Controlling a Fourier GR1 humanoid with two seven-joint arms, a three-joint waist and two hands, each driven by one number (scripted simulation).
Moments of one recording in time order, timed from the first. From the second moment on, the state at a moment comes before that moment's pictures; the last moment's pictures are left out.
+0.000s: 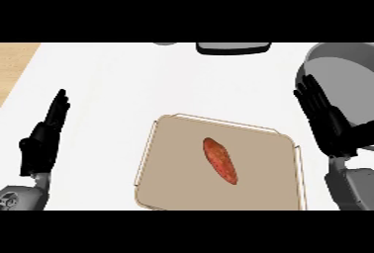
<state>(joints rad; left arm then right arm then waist) -0.11 0.44 -0.12 -1.42 0.10 0.28 -0.06 -0.22 -0.35 0.05 -1.39 -0.36 -0.01 -0.06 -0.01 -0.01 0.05</state>
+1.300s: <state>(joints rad) -0.33 0.30 -0.10 -1.51 0.27 0.22 -0.02 -0.74 -0.59 0.38 -1.36 -0.03 0.63 -0.62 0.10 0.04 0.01</state>
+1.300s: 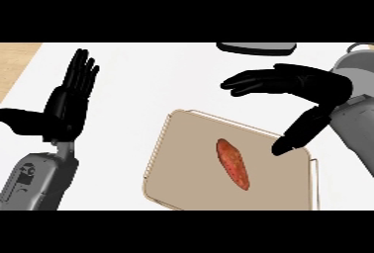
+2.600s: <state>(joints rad) -0.31 0.30 -0.05 -1.51 0.25 0.23 0.02 -0.83 -0.53 0.88 -1.00 0.43 0.27 -1.00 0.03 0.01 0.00</state>
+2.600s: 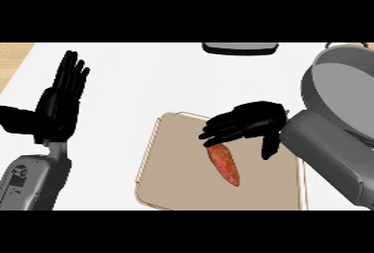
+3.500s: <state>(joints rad) -0.29 0.29 0.00 -1.51 0.24 0.18 0.02 -0.83 -0.33 0.87 -0.81 0.59 0.18 -1.01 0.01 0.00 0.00</state>
